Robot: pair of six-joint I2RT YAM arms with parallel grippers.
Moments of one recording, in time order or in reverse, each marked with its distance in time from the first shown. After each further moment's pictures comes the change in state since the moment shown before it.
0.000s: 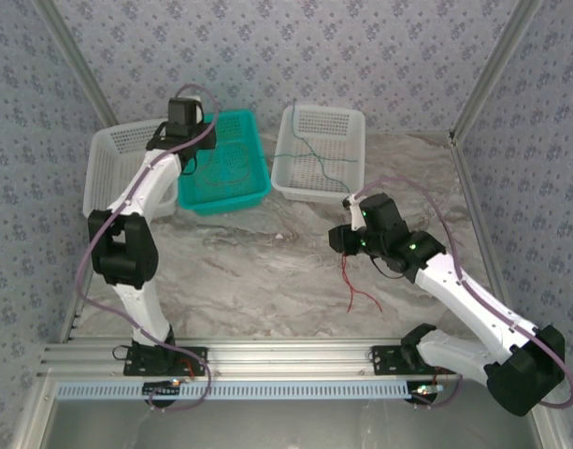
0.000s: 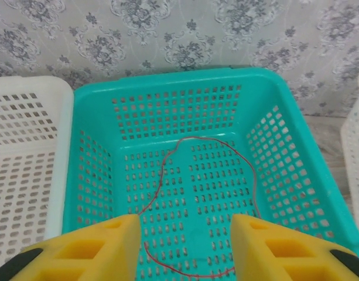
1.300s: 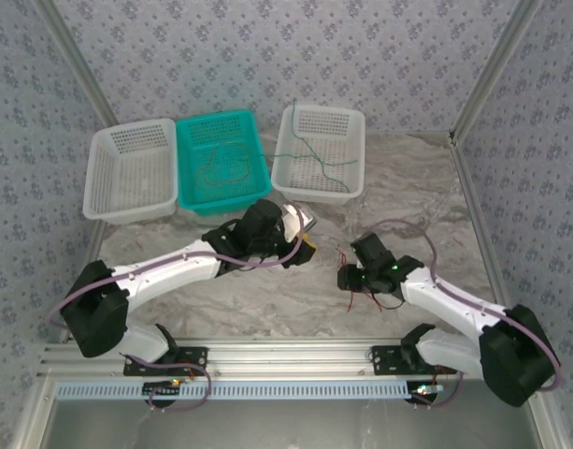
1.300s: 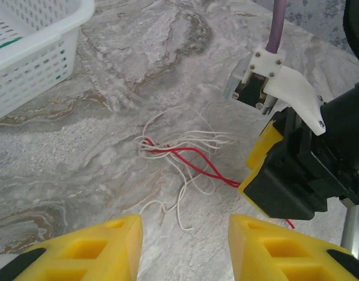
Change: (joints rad) left arm -0.709 -0.430 -0.737 0.301 0.362 0.111; right arm 0.027 0.082 -0.351 0.064 0.089 0.249
